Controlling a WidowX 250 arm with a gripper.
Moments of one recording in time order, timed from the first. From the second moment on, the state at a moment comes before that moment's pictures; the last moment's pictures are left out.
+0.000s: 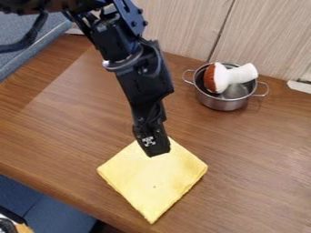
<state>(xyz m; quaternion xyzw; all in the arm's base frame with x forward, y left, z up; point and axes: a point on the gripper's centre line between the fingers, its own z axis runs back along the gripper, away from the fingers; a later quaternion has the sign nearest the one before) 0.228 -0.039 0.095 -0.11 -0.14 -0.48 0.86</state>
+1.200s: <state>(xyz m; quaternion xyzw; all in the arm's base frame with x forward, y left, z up) 0.370 -0.068 0.109 -0.07 -0.22 -0.61 0.76</state>
